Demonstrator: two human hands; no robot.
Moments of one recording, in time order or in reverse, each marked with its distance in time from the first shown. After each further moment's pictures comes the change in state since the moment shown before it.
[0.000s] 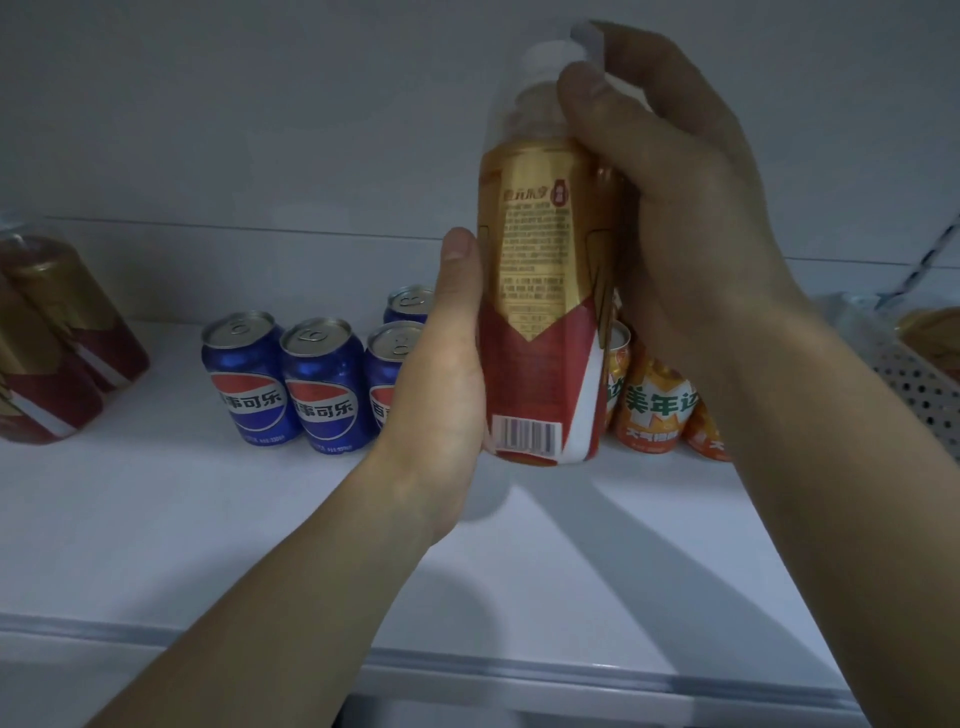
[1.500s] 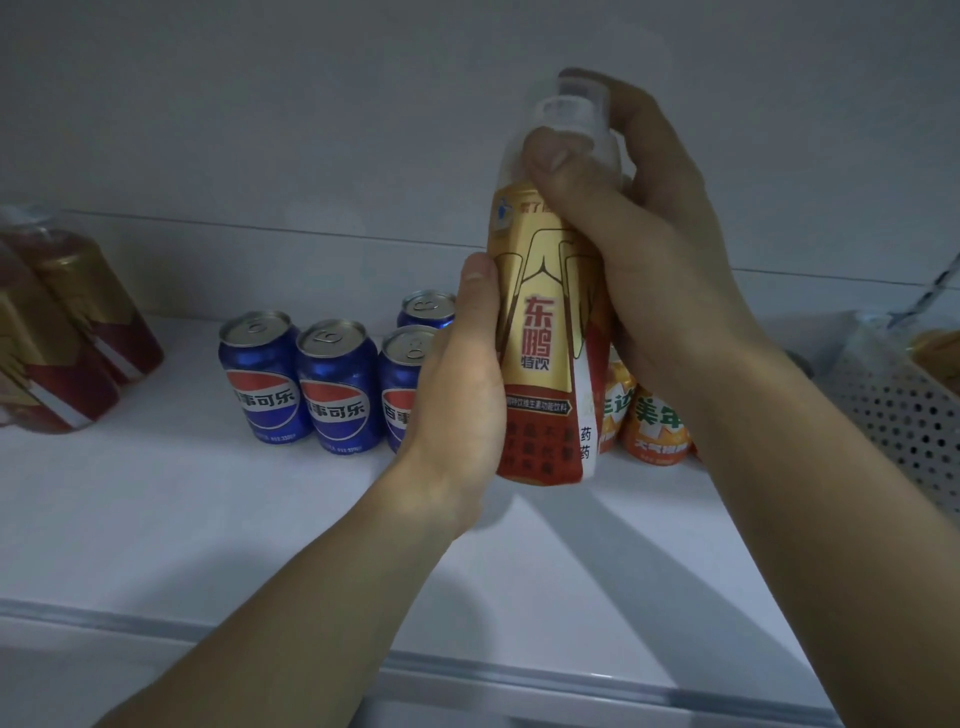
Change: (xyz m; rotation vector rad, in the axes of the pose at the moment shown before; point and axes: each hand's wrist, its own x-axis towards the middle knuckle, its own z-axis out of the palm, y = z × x) left_hand 0.002 -0.002 0.001 0.034 0.059 0.036; right_hand -0.006 0.009 0.013 -0.001 -0.054 0.005
